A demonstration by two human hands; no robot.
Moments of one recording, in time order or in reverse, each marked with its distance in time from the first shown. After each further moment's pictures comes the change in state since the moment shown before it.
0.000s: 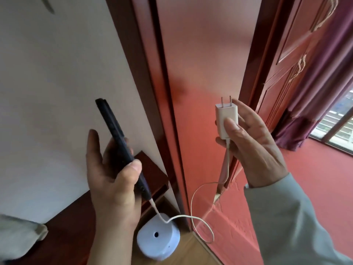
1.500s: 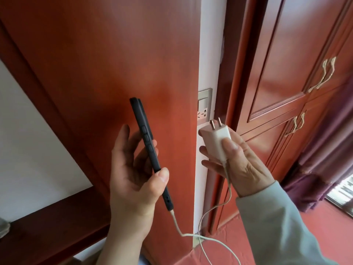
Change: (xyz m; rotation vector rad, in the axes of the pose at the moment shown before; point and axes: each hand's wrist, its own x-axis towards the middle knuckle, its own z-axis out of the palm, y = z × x) left_hand -0.028 -0.041 0.229 0.051 -0.072 0.224; right_hand 0.134 -0.064 -0.157 0.029 -0.472 0.067
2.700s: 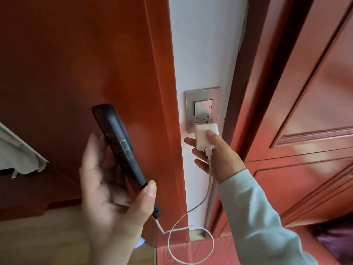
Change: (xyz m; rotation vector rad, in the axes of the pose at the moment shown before) left_hand 0.007 -0.072 0.102 0.506 0.370 0.235; right_hand 0.151 0.061 -0.088 0.135 -0.156 0.691
